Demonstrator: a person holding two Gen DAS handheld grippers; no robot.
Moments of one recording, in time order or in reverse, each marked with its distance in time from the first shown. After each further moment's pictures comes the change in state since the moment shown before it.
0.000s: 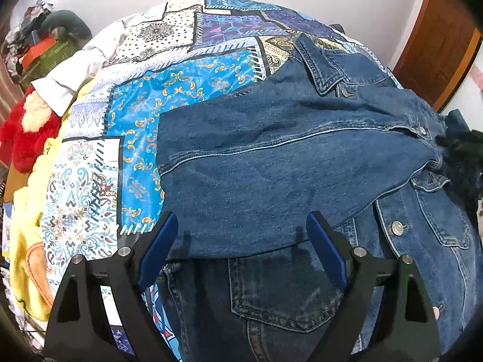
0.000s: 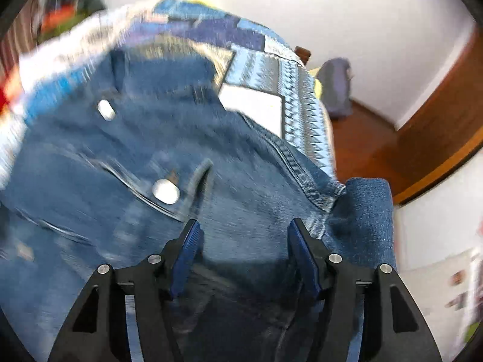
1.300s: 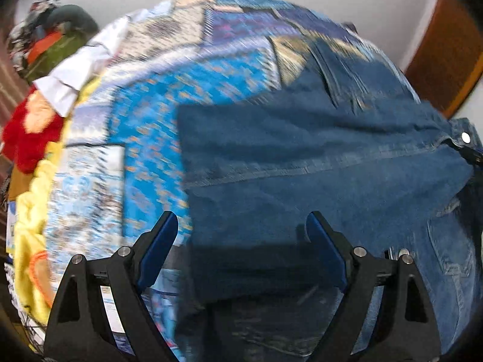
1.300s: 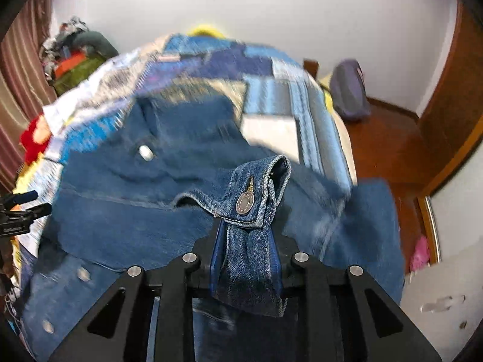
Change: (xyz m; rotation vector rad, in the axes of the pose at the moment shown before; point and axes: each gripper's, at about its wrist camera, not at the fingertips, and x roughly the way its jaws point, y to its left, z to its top) left arm 0.023 -0.005 0.021 -0.012 0.051 0.028; right arm -0.027 -0.005 -0.009 0.106 -0.068 0.120
